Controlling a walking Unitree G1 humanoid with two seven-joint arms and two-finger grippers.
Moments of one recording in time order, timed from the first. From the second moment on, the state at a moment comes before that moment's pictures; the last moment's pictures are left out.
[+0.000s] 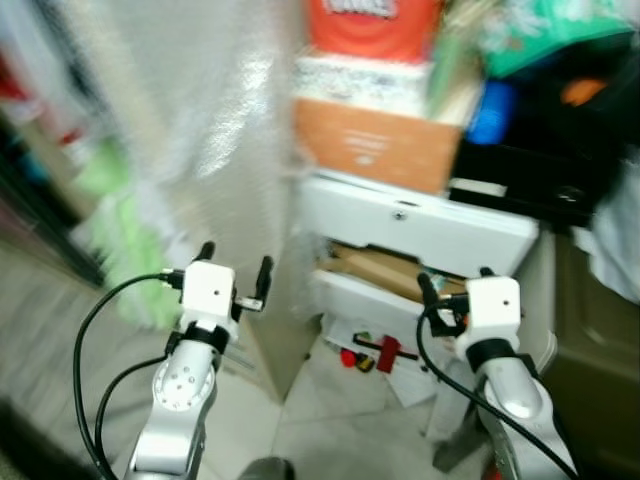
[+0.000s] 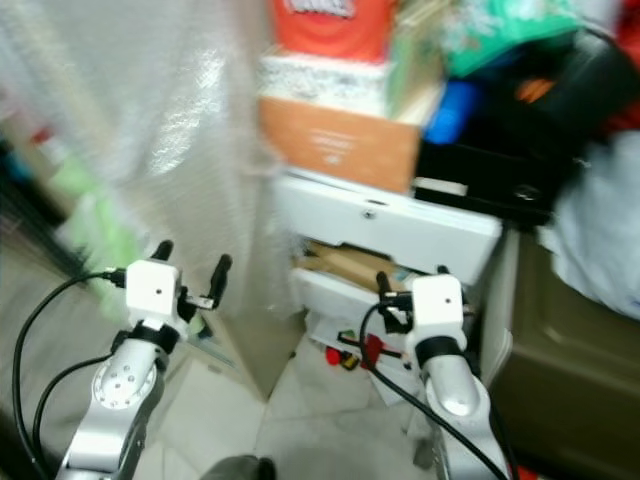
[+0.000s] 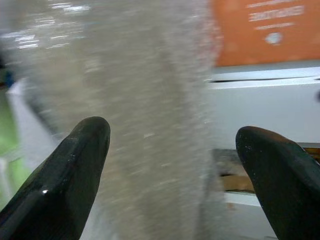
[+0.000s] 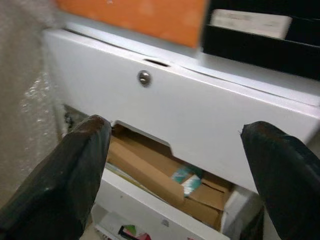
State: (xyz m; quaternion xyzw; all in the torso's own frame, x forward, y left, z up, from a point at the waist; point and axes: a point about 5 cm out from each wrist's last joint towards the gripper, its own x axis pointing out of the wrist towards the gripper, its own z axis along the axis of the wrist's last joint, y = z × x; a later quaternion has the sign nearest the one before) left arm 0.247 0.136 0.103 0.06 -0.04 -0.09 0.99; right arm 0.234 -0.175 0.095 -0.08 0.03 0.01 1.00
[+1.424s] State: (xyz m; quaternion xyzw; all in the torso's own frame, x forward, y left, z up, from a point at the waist) left arm 0.222 0.169 0.105 0.08 -0.01 -0.02 1.00; right arm 0.210 -0.181 0.095 -0.07 0.05 0.02 1.00
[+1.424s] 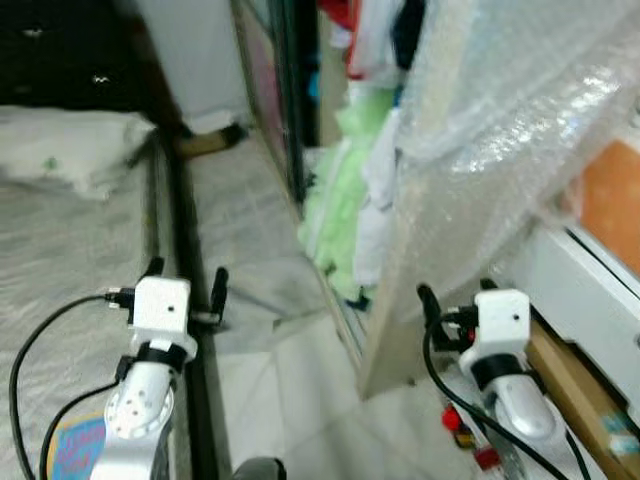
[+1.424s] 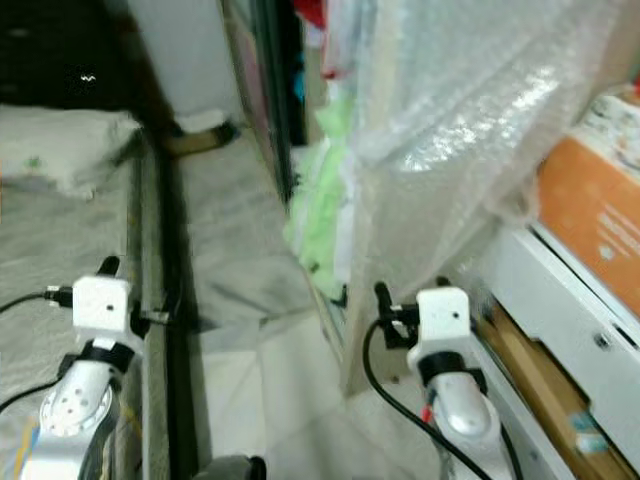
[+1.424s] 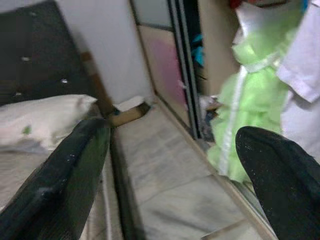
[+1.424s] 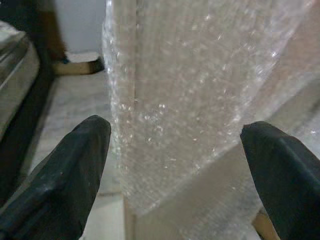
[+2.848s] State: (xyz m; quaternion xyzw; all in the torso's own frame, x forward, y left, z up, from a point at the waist) left arm 0.227 0.151 0.103 0.08 0.00 -0.05 1.00; right arm 0.210 -0.189 0.085 -0.08 0.08 0.02 0.99
